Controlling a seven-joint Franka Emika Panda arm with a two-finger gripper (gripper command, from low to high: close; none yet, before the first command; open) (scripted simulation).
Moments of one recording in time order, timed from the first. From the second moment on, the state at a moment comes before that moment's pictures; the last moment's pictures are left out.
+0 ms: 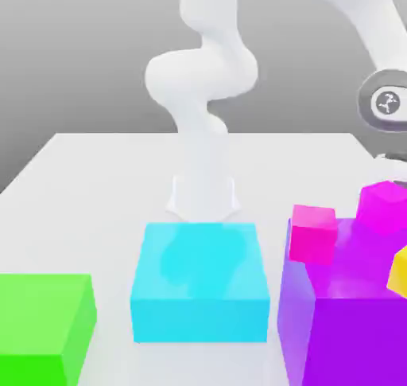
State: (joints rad) arm 0.48 0.22 0.28 -2.41 -0.20 2.65 -0.97
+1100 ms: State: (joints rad) arm 0.50 -0.23 0.27 -2.34 0.07 2.29 -1.73
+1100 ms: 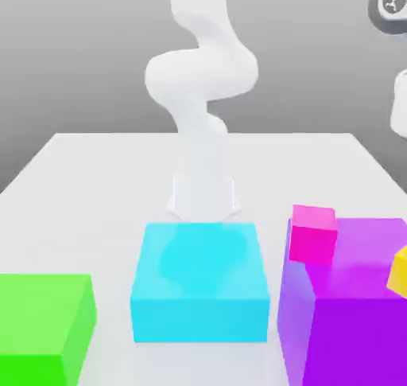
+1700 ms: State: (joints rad) arm 0.45 -0.32 -0.04 -2.25 0.03 2.02 -2.42
